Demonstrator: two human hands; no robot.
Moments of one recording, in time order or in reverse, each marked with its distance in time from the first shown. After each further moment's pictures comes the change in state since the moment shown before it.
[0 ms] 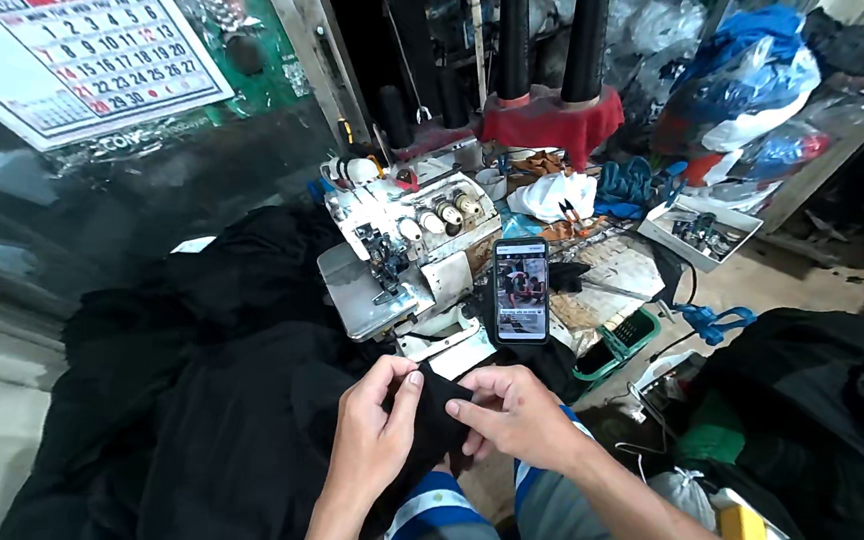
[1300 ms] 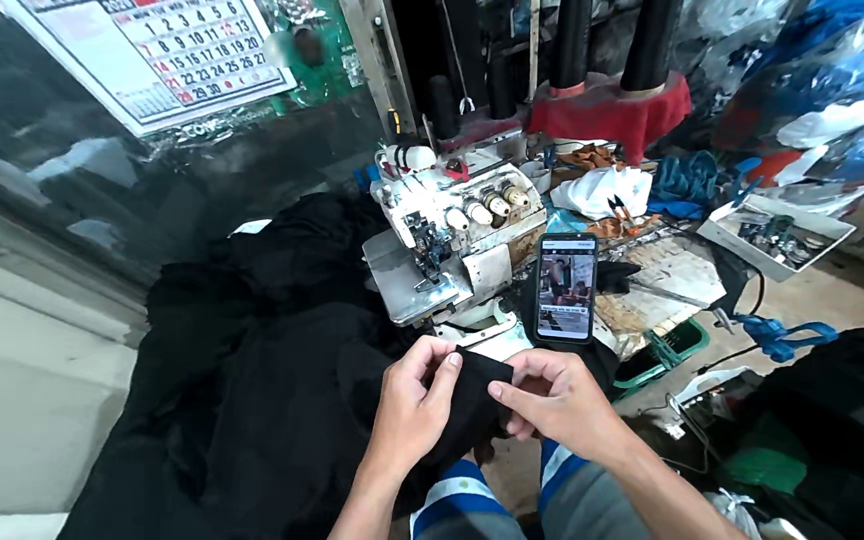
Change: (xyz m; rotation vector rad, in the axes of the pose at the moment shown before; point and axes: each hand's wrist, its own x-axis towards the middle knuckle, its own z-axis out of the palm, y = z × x) left_hand 0.008 0.004 -0.002 -0.084 -0.021 -0.069; right_hand 0.003 -0.008 -0.005 0.037 0.113 -0.038
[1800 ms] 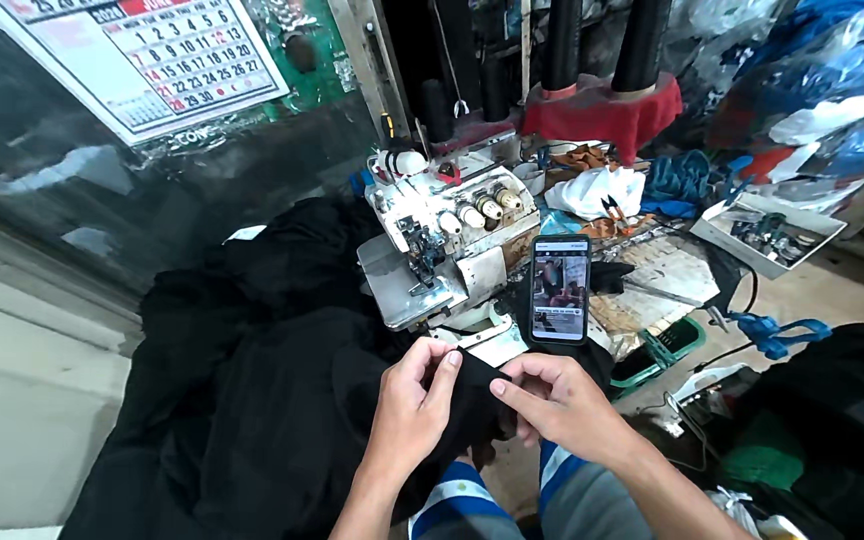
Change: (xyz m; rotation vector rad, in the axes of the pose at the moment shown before) left_hand 0.004 0.006 0.005 0.032 0.004 0.005; right_hand -0.003 0.001 -0.011 -0.075 -0.051 0.025
